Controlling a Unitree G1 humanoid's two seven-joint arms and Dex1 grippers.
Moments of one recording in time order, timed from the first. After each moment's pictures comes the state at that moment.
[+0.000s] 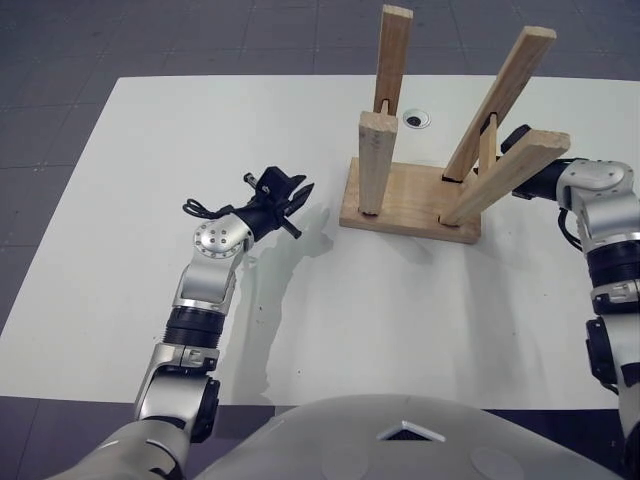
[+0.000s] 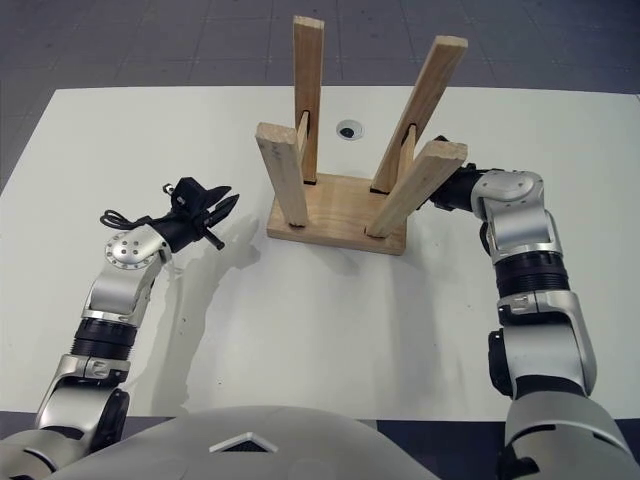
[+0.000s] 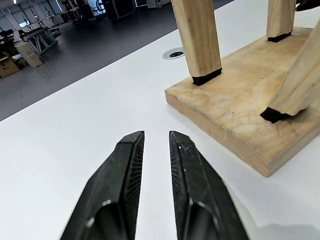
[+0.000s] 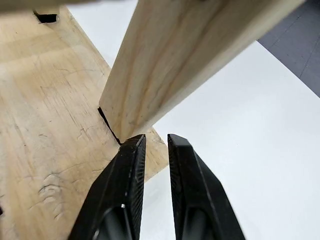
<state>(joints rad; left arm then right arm) -0.22 0.38 -0.10 0.17 -0.04 0.12 -0.58 -0.56 -0.66 0.14 0.51 0.03 0.26 0.86</state>
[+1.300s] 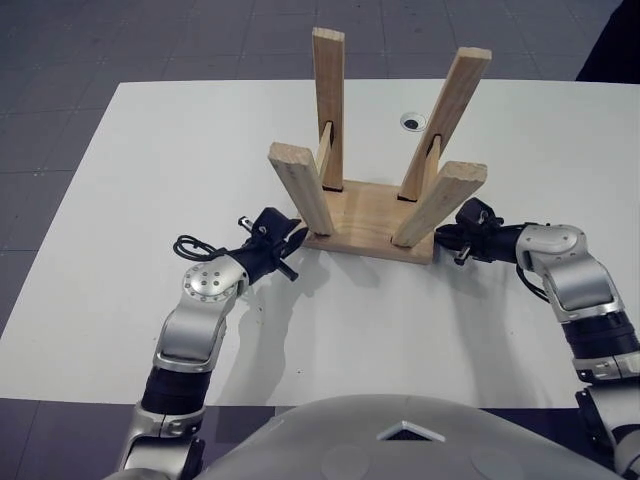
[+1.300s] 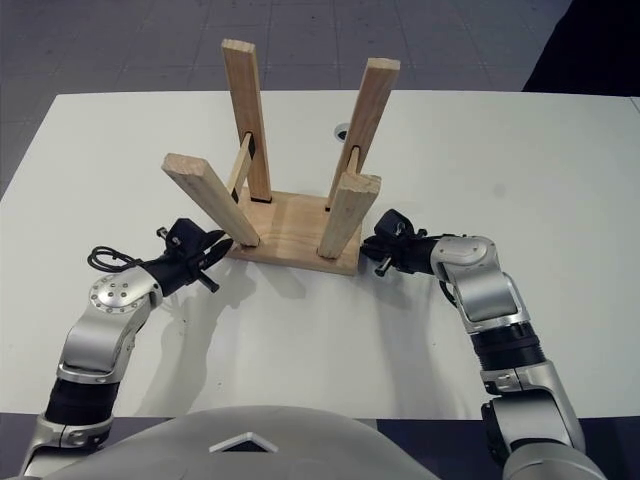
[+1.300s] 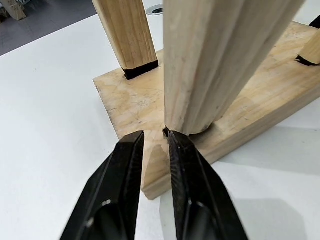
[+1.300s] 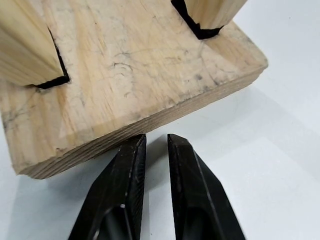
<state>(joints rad) 0.11 0.41 -0.11 -0.36 -0.05 0.51 -0.54 -0.21 -0.60 0.21 0.03 0.06 0.50 0.87</state>
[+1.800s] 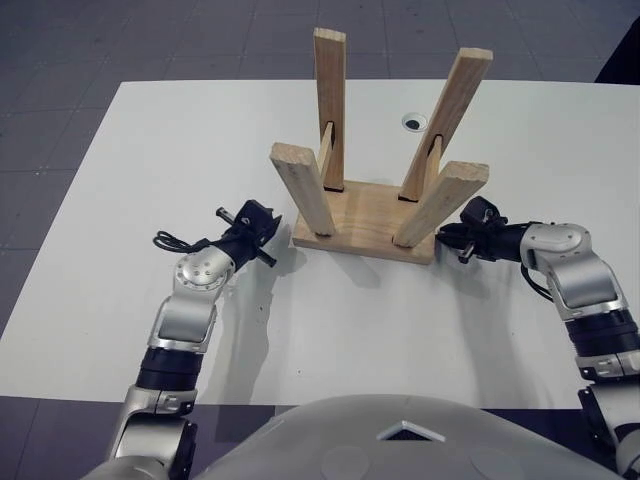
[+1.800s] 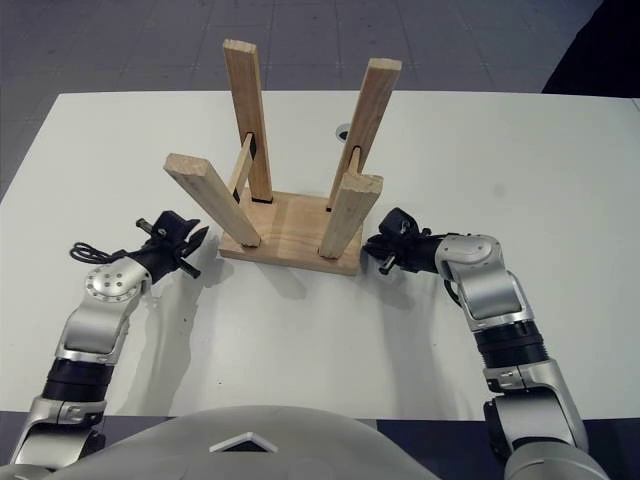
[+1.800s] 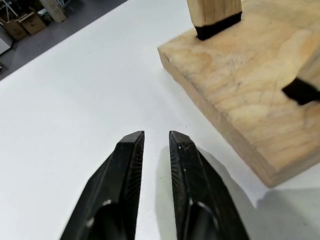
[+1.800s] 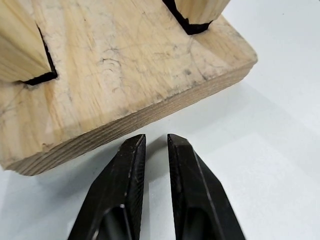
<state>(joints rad) -0.03 0.43 -0.12 0.05 0.06 0.25 -0.46 -0.22 -0.60 0.20 0.06 0.06 0.49 0.86</state>
